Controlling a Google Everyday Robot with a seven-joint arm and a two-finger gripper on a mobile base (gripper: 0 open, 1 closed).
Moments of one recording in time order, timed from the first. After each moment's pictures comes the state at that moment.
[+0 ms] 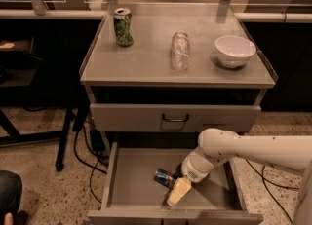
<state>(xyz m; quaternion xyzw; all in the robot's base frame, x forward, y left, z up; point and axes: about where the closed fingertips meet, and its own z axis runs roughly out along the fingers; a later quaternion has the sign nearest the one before) 0.466 -0.092 0.461 -0.51 0.83 0.20 0.09</state>
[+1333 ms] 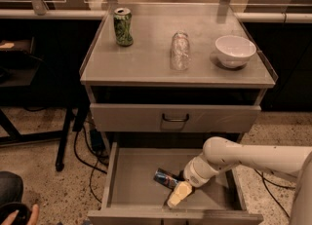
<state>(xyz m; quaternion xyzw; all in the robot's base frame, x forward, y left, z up) 0.474 -0.094 0.421 -0.47 0.84 0.23 0.12</state>
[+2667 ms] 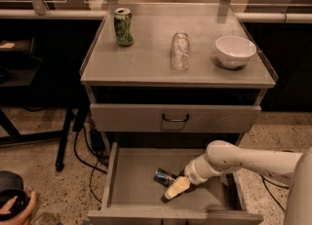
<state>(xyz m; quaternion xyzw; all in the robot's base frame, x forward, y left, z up) 0.505 -0.097 0.393 -0.40 0.87 0.25 0.15</state>
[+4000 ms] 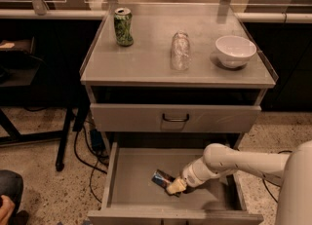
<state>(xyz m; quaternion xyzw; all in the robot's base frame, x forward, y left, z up) 0.503 -0.090 0.368 -0.40 0.87 0.26 0.14</state>
